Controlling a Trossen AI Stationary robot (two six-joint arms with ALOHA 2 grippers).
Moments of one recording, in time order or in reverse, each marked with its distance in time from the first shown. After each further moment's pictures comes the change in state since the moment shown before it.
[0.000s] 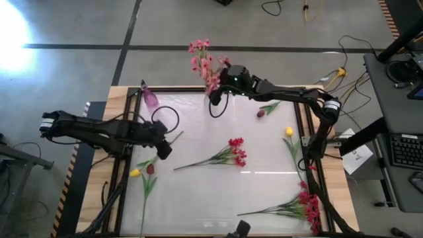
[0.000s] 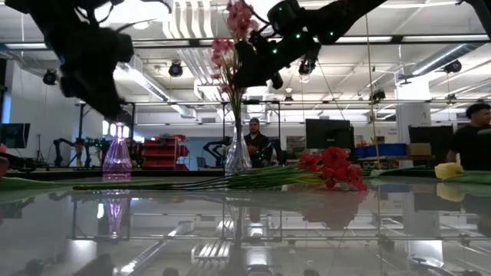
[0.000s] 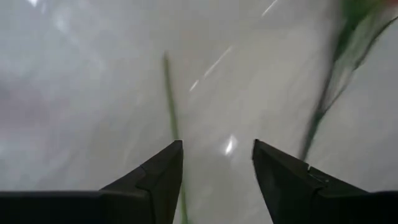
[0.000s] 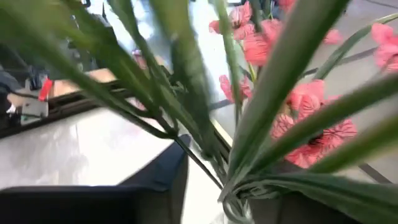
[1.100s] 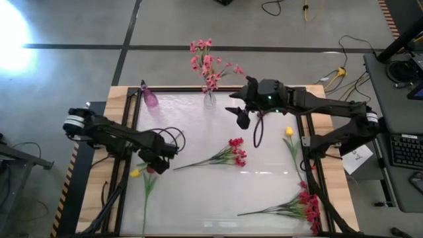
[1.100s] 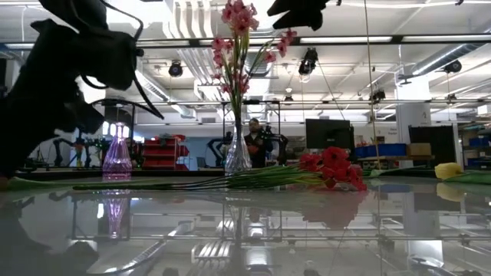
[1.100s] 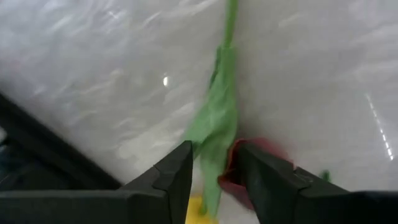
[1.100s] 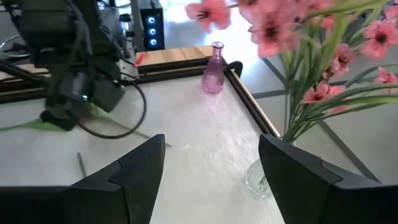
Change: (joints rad) left arm -0.054 0.467 0.001 -0.227 0.408 -0.270; right arm 0.263 -0.450 -0.095 -0.425 0.089 -0.031
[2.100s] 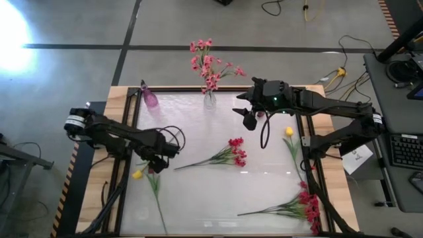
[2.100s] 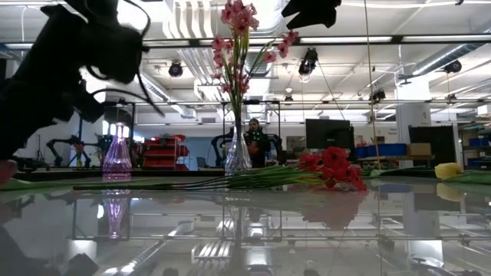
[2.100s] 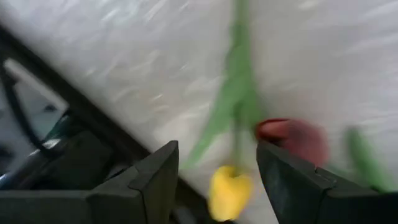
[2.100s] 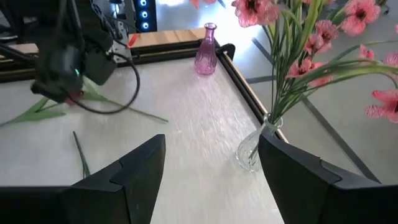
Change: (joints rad) left arm -0.006 -0.006 0.103 -0.191 -0.017 0.035; right arm 0.014 -0.056 -0.002 -0.128 0.039 0.006
